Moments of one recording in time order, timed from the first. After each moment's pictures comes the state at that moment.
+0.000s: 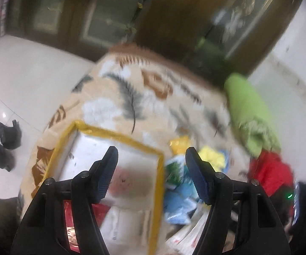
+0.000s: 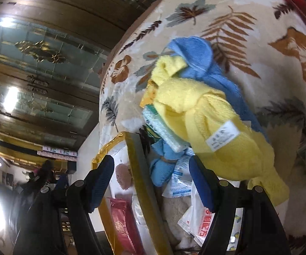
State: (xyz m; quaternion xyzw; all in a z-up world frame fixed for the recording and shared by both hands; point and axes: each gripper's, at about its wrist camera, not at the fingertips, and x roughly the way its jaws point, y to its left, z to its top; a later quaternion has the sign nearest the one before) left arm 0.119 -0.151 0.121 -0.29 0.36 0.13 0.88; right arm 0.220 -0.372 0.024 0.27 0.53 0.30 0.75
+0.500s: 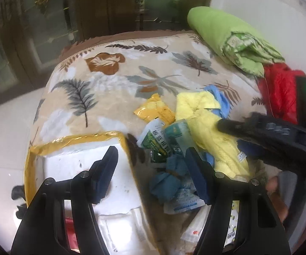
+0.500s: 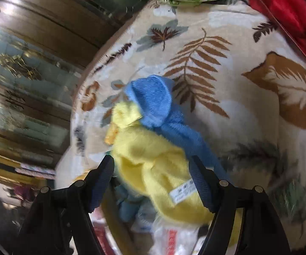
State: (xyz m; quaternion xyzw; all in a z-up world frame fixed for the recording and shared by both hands) left arm 0.175 -0.260 0.088 -0.05 0.44 0.04 0.90; right arm 0.278 -0.390 0.007 0.23 0.53 0.20 0.79
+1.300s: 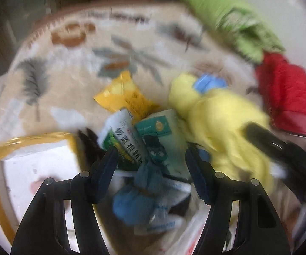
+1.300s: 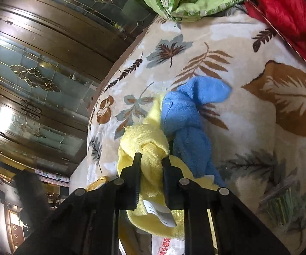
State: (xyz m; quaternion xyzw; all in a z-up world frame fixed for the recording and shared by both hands) left arm 0.255 -0.280 0.039 -0.10 0.54 -0.01 0.83; right arm 0.258 -0.427 0.023 0.29 0.46 0.23 0.80
